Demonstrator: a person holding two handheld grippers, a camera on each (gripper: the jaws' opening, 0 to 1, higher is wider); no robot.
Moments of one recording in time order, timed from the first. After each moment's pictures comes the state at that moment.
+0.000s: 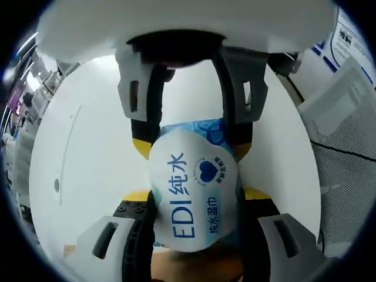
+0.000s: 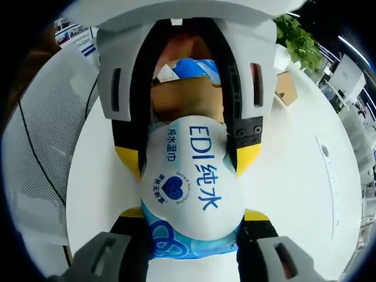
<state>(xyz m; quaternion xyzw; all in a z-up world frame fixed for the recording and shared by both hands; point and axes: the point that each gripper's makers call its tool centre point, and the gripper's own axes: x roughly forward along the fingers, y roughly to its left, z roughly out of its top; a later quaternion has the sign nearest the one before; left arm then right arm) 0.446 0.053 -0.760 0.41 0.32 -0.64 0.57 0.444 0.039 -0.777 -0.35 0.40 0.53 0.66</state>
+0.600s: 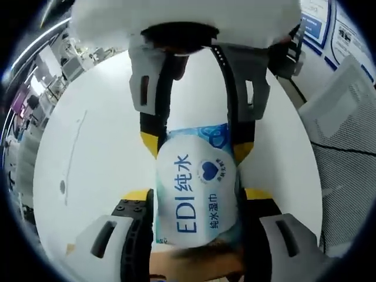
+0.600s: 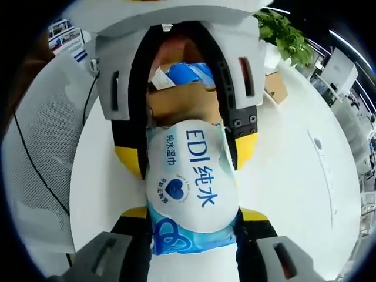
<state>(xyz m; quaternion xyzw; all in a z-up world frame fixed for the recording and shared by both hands) 0.448 0.054 -0.746 0.39 0.30 -0.64 0.59 0.442 0.033 -0.765 -0.33 0.41 0.50 0.69</state>
